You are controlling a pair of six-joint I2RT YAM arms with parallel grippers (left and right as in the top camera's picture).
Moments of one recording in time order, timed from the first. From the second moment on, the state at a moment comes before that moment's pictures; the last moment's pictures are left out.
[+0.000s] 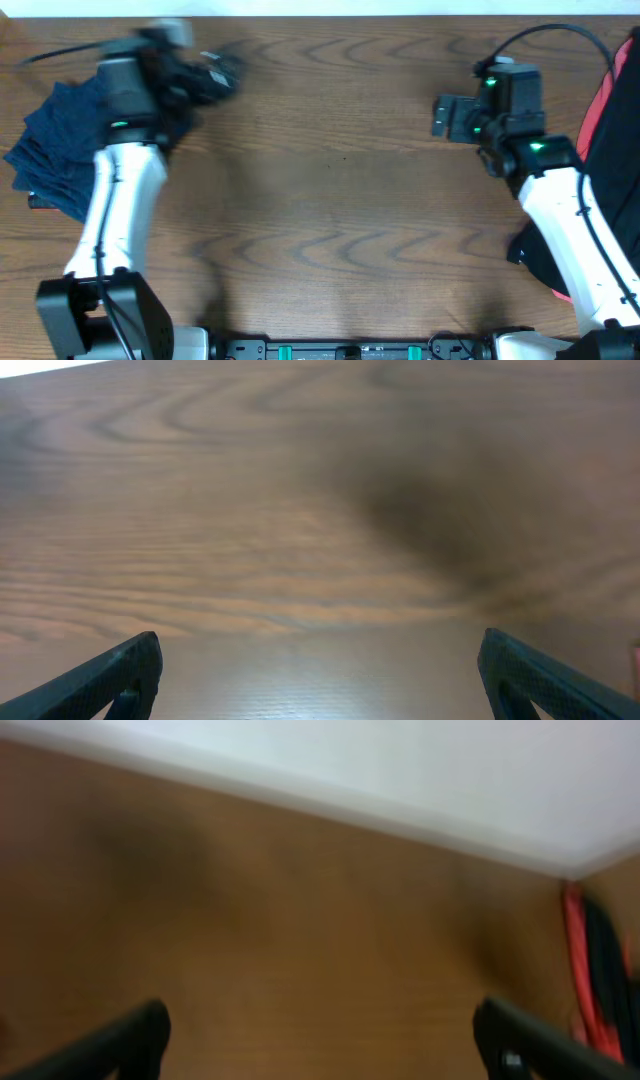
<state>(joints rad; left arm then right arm) 0.00 1.58 1.23 -0.35 0.50 -0.28 0.09 1.44 1.17 -0.55 -0.01 0.24</state>
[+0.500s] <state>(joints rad) -0.12 1.21 1.22 -1.02 0.04 -0.25 -0.09 1.03 1.24 -1.04 -0.10 0.15</state>
